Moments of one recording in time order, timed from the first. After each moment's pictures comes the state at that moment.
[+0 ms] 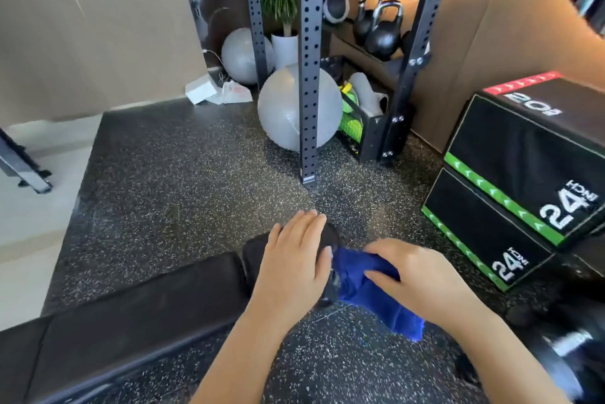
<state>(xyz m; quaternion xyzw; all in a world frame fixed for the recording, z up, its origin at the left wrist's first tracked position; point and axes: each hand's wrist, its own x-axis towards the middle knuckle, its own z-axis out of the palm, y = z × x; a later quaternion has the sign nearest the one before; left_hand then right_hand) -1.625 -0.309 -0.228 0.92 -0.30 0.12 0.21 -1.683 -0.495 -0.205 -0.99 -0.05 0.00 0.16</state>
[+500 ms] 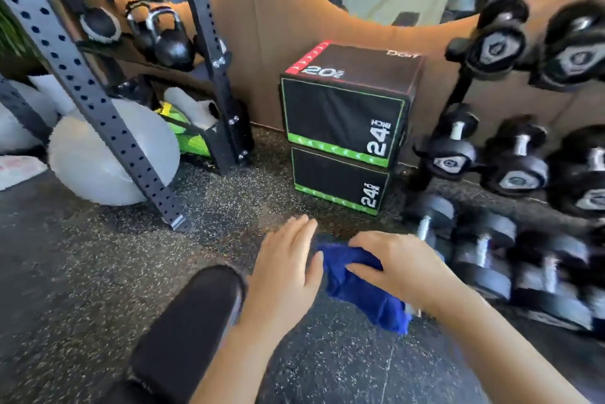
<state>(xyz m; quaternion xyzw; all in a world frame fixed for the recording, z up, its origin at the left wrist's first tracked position) -1.595 -0.463 -0.225 0.77 -0.57 0.02 0.28 -1.741 -0.587 -0.199 -0.96 0.23 -0.06 0.14</state>
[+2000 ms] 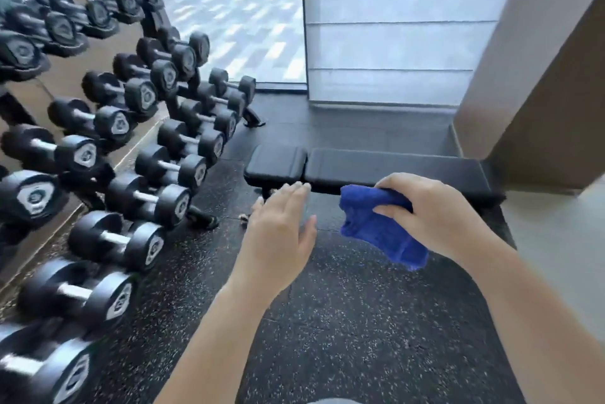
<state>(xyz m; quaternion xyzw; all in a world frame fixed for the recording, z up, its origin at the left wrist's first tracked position) -2.251 -0.388 -0.222 0.00 -0.96 -0.18 0.22 -2.335 -0.184 -0.188 -0.31 0.92 -0.24 -0.03</state>
